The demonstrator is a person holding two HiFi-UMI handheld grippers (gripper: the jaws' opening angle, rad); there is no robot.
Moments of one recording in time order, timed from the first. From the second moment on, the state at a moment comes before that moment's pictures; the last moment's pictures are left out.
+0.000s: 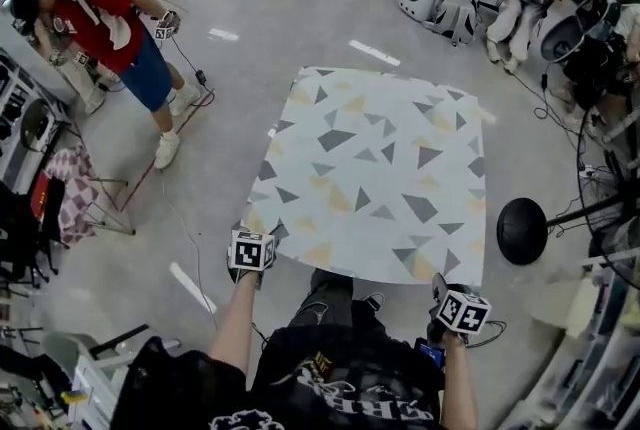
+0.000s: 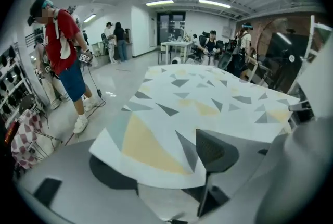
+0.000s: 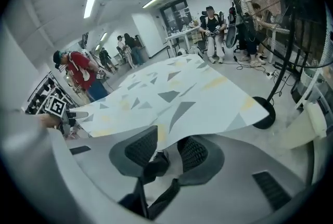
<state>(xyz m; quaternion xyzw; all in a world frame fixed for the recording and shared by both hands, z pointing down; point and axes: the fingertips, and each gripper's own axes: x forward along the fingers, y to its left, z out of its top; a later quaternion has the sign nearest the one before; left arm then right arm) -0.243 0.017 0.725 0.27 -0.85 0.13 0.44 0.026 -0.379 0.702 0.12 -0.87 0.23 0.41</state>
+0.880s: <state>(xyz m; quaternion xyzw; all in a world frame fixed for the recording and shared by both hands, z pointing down) -0.208 -0.027 0.643 0.30 -0.87 0.19 0.34 0.036 -0.378 0.682 0.16 -0.88 0.23 0.38</state>
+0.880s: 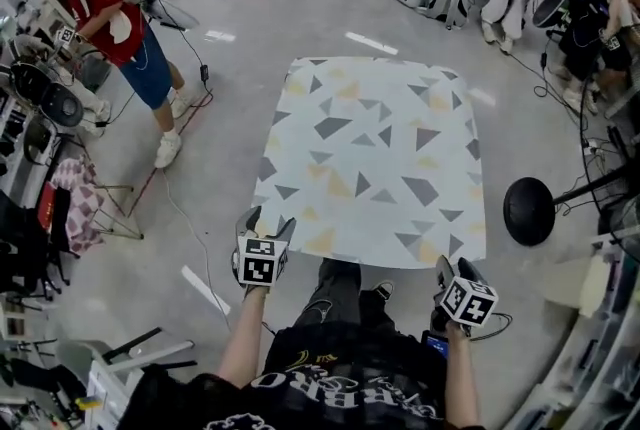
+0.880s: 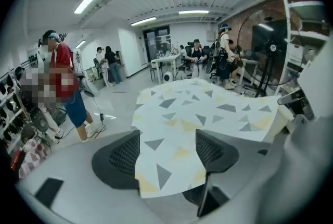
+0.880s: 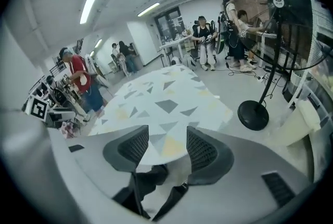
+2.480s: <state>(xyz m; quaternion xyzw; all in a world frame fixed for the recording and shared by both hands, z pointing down) -0.017 -0.018 0.481 0.57 -0.80 0.05 0.16 0.009 -0.092 0.486 -0.14 -0.96 0.17 0.19</state>
